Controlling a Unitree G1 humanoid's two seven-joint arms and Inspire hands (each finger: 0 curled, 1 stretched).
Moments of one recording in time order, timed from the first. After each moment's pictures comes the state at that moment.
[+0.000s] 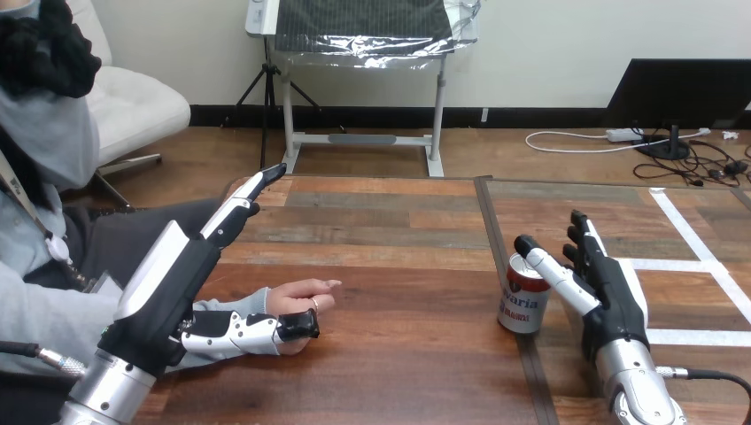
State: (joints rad) left arm -0.07 0.43 0.05 0.53 0.17 -0.96 -0.18; right arm -0.52 -0.20 -0.24 1.33 0.00 -0.63 0.07
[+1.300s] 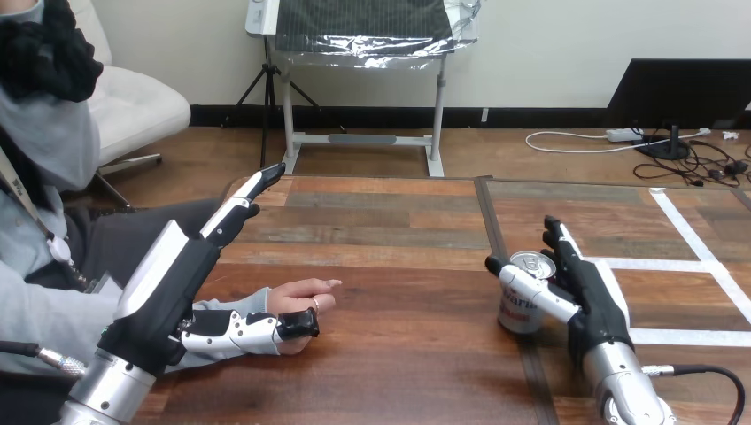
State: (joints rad) left arm -0.07 0.43 0.05 0.52 0.17 -0.96 -0.18; right arm -0.51 -0.20 -0.18 1.33 -0.08 -0.63 0.06
